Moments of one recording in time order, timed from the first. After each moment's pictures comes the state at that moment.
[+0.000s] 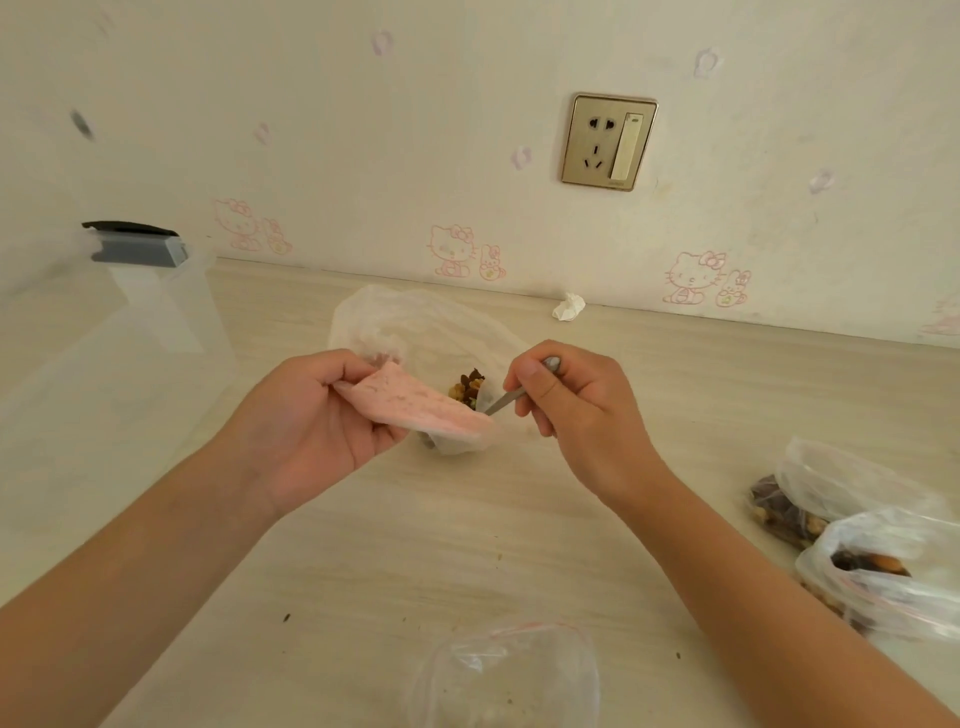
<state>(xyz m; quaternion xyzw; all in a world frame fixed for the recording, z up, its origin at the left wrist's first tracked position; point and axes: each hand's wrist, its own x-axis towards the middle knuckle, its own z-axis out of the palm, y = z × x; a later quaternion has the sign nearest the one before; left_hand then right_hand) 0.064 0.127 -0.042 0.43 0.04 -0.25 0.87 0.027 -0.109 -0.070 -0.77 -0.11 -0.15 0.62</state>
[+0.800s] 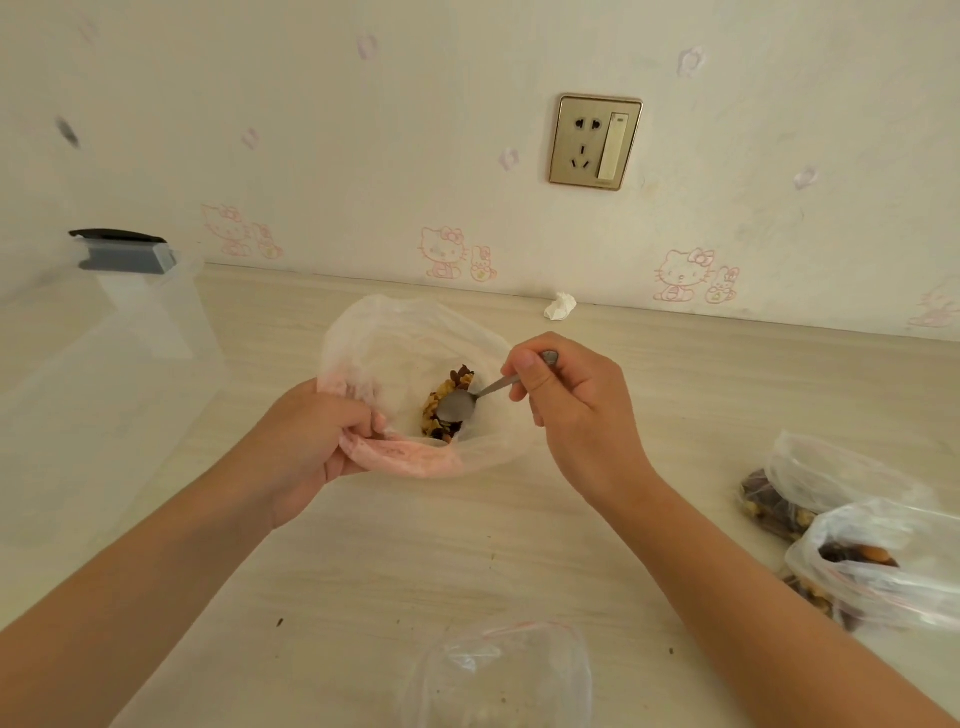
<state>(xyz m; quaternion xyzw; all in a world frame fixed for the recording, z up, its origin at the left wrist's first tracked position) 0.066 0.128 -0.060 0.71 0.08 -0.16 0.68 0.025 -0.105 -0.072 -0.78 -0.07 -0.22 0.59</state>
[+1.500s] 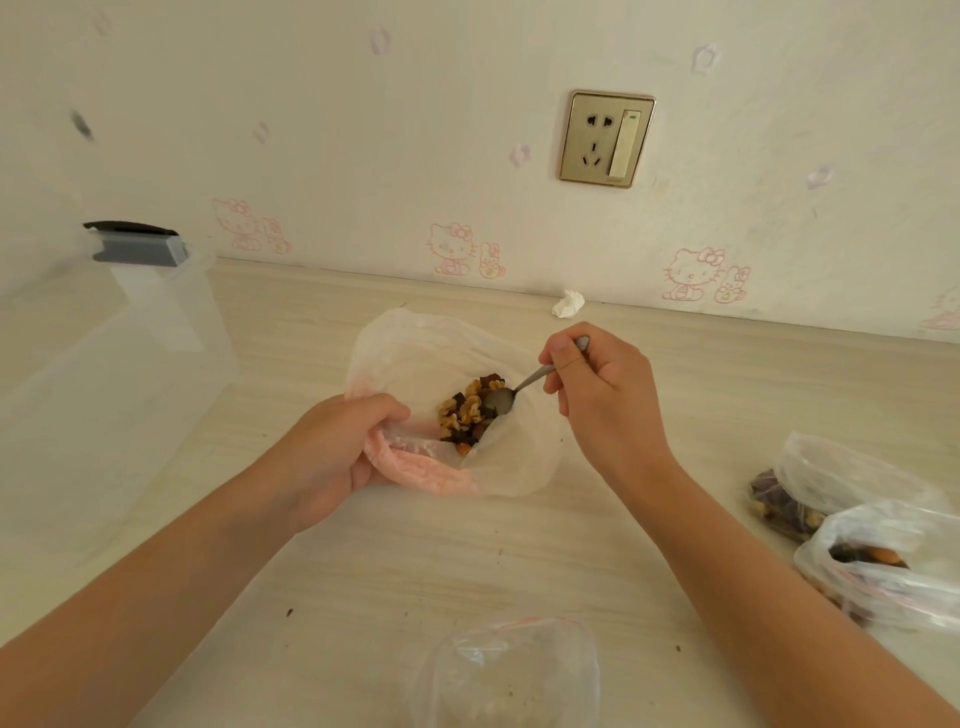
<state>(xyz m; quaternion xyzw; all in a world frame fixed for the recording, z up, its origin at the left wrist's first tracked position) 0.070 0.124 -0.083 0.68 0.11 -0.20 0.69 0.036 -0.118 -0.074 -0.79 0.02 -0.23 0.56</state>
